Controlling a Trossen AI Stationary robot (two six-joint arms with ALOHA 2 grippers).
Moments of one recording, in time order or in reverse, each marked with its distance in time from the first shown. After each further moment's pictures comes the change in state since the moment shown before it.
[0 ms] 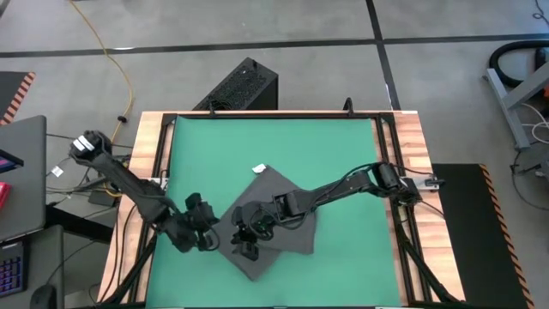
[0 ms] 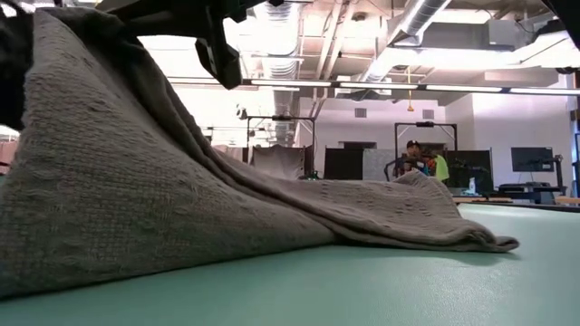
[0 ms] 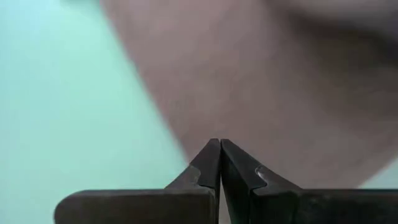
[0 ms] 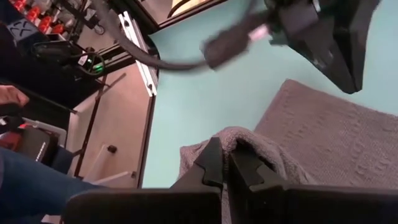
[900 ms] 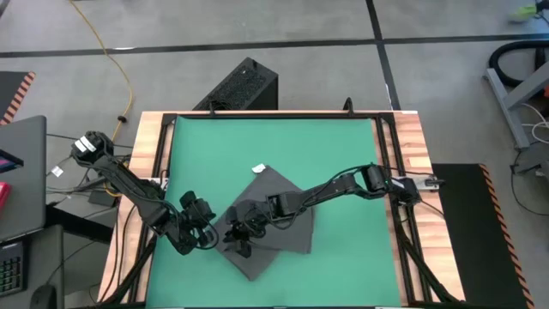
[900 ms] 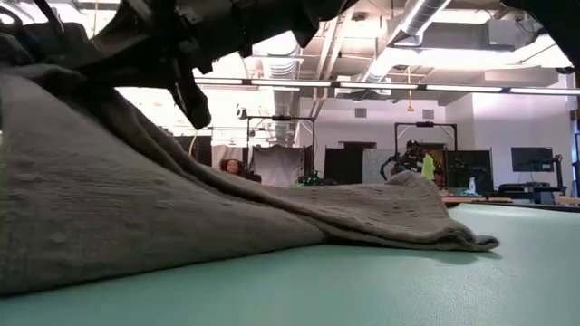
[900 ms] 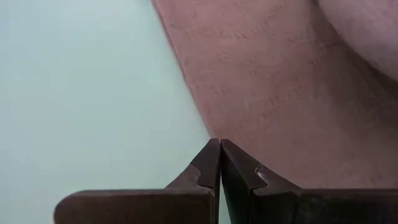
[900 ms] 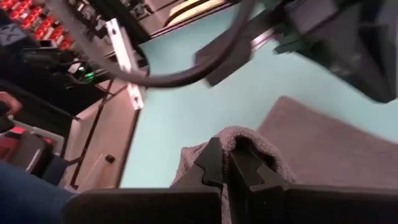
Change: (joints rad) left arm -0.025 0.024 0.001 -0.105 -0.080 -0.165; right arm -0.042 0.115 0.009 0.181 -0.040 -0.043
